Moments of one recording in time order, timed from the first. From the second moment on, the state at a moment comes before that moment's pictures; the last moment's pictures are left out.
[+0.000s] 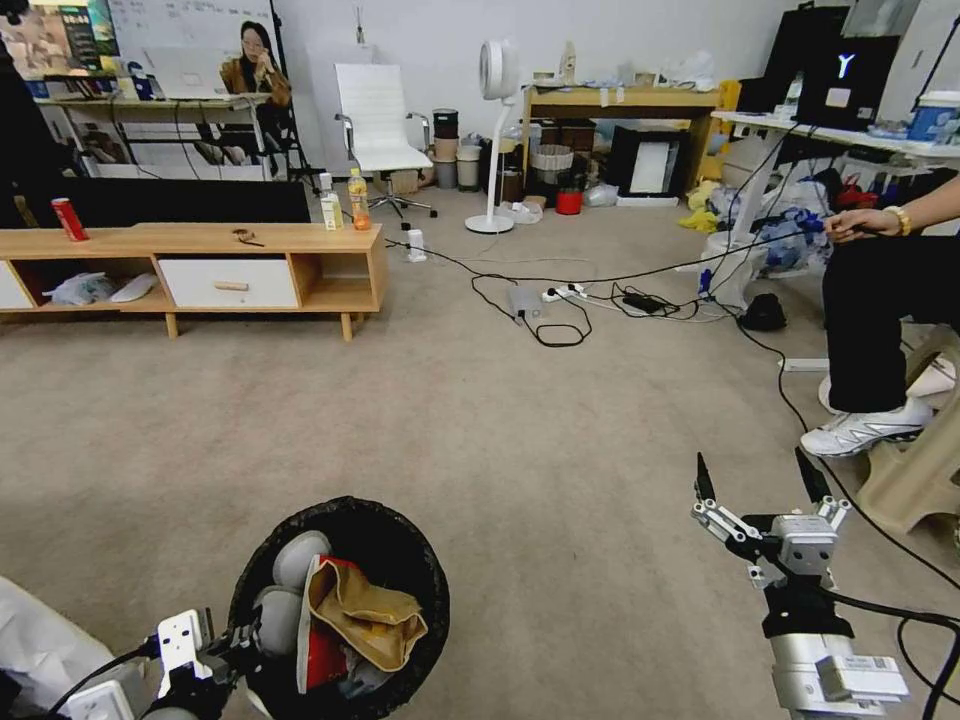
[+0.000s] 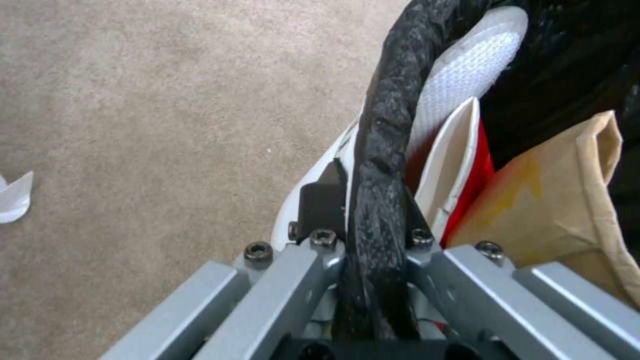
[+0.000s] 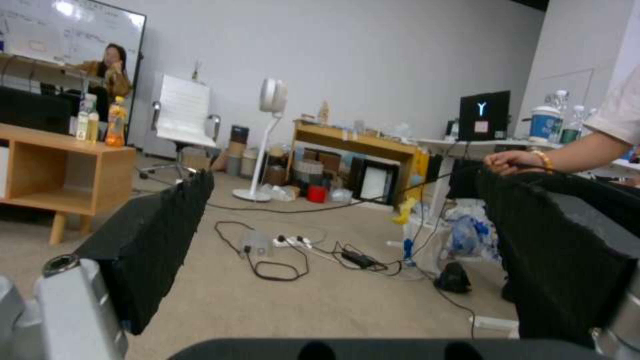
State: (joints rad) left arm 1.71 -1.60 -0.85 -2.38 -0.49 0.72 -0.09; right arm -1.62 1.19 0.58 2.25 0.07 0.14 0.29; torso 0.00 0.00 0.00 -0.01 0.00
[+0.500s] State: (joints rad) left arm 1.71 -1.60 -0.86 -2.39 -0.49 0.72 -0.10; right arm -1.60 1.18 0.57 2.23 0.09 0.15 0.28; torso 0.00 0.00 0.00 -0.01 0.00
